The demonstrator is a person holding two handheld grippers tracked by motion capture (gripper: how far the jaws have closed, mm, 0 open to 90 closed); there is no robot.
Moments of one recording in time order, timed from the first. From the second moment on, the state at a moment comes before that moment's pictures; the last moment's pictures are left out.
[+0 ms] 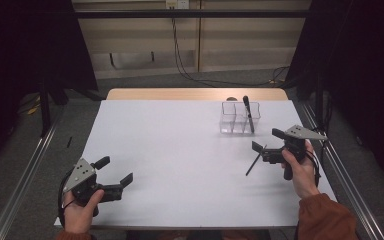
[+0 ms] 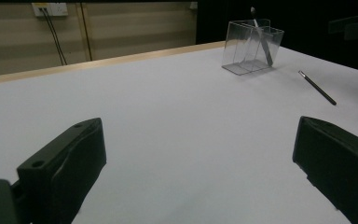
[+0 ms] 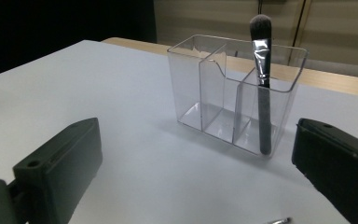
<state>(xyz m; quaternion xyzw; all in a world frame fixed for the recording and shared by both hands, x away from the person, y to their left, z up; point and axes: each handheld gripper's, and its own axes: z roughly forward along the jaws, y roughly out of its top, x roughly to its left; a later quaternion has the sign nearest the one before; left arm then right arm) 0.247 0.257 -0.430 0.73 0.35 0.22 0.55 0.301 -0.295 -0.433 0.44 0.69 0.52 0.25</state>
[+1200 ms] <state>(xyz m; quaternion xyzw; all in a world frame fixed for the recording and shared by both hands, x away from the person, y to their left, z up) 0.242 0.258 -0.429 0.72 0.36 0.22 0.55 0.215 -0.316 -0.450 0.45 0.68 0.51 0.28</state>
